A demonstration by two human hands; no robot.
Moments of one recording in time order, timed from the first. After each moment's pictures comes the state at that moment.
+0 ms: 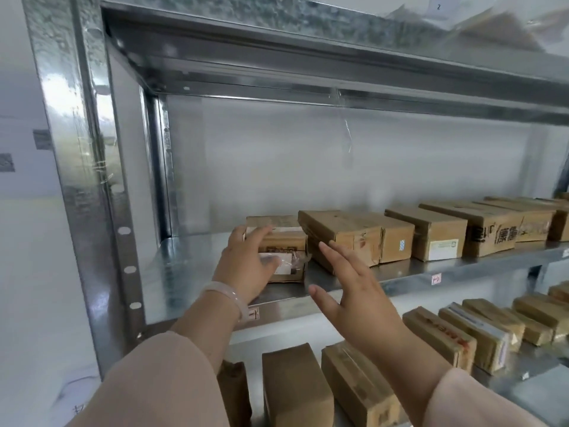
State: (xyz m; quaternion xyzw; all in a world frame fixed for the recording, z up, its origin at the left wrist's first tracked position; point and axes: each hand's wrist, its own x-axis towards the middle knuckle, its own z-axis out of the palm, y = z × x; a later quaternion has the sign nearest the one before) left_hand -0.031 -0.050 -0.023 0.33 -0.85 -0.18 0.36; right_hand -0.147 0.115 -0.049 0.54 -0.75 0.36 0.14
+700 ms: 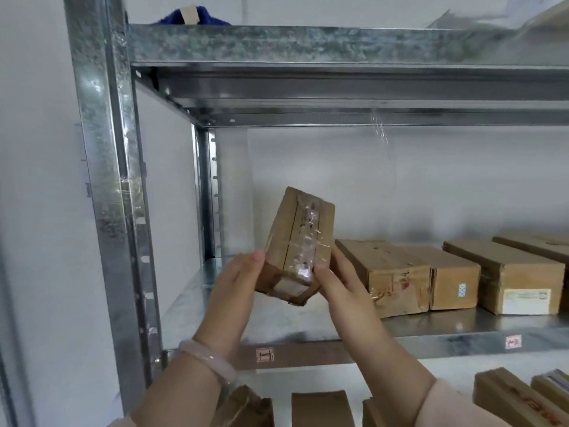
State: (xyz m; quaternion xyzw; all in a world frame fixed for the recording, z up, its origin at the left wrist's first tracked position) left_hand -0.010 -0.019 -0.009 0.28 -0.65 -0.47 0.54; right_hand -0.159 0.044 -0.018 0.54 -0.45 0.68 -0.22
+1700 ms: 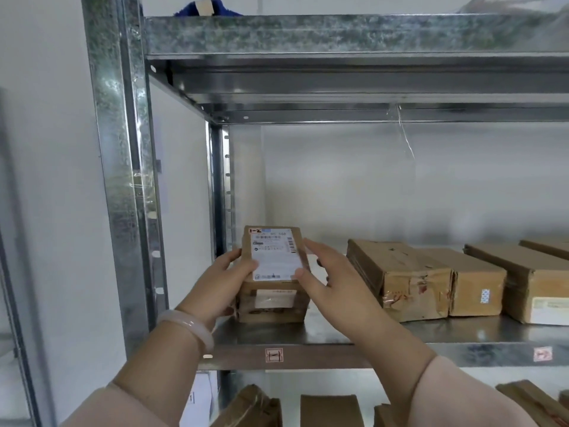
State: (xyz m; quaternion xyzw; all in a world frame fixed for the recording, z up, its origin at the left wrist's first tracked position) left_hand 0.018 -0.051 0.010 0.42 -0.65 -0.48 0.42; right_hand -0.167 0.014 -0.010 0.65 -0.59 0.48 -0.04
